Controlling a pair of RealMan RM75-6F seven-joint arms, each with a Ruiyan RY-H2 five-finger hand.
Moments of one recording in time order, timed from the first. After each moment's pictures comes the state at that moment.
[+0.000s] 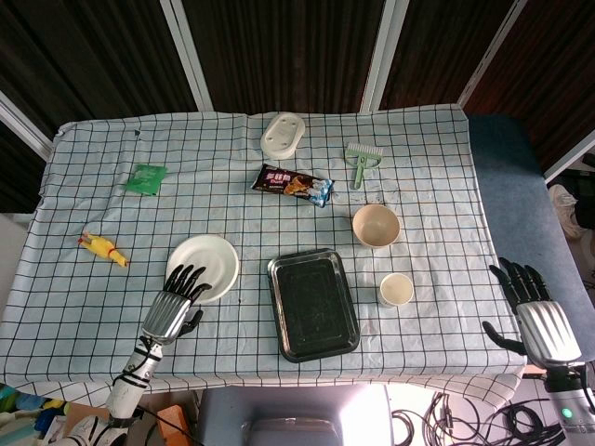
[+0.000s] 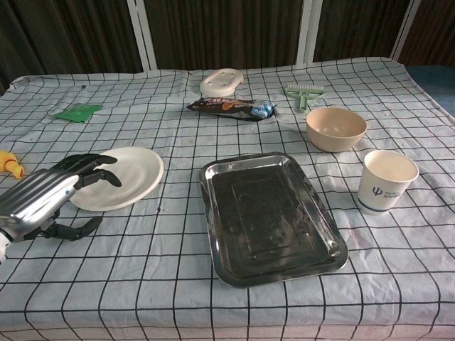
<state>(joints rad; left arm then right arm) -0.41 -1.86 -0.03 -0.85 1.61 1.32 -0.07 0.11 -1.10 0.01 -1.58 -1.59 1.45 0.08</state>
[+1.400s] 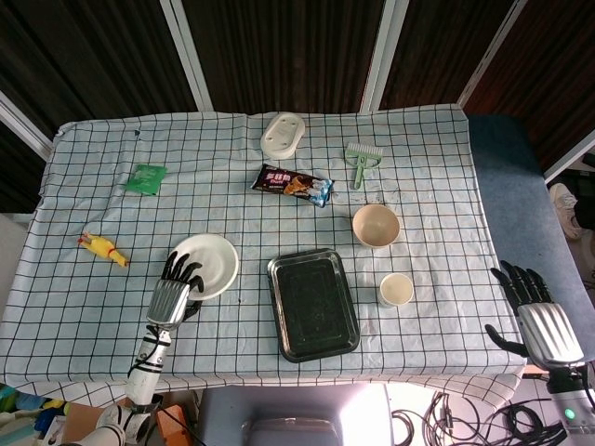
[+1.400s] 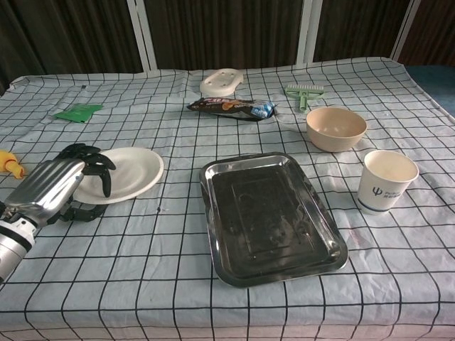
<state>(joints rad) -0.46 -2.13 -0.09 -0.42 1.52 1.36 -0.22 0.11 -1.07 0.00 -1.60 -1.57 1.42 0.07</state>
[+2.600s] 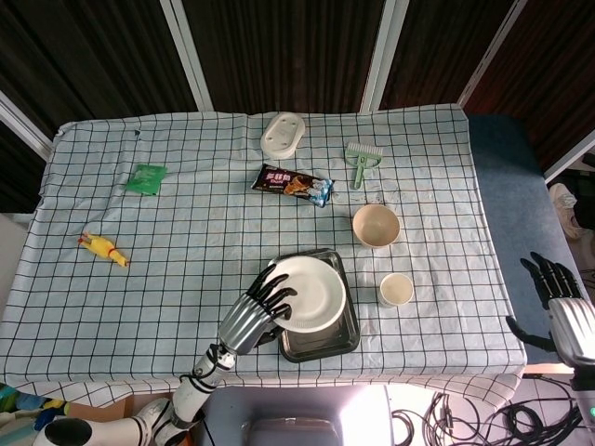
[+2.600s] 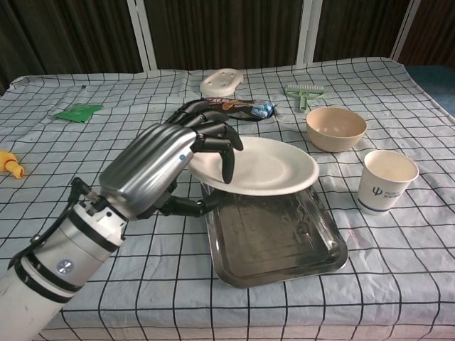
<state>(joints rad) -0.64 -2.07 -0.04 -0.93 1.75 1.49 -0.03 0.09 -1.02 0.03 -1.59 -1.52 1.44 0.22</state>
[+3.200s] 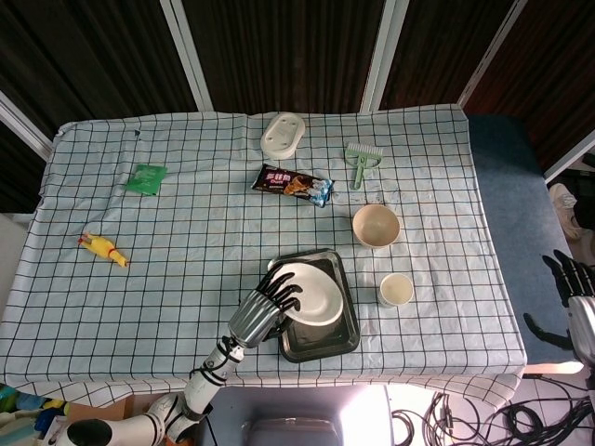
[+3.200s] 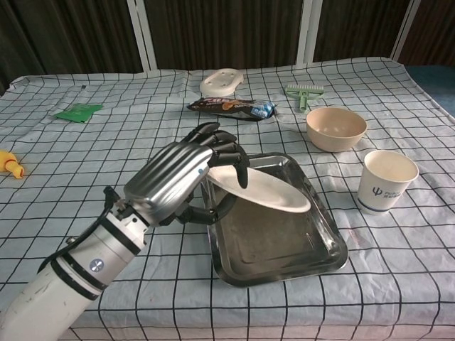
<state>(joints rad) -0.66 -2.16 -0.05 -0.76 1.70 1.41 -0.14 0.08 -1.00 0.05 -1.60 -1.45 1.43 0.19</state>
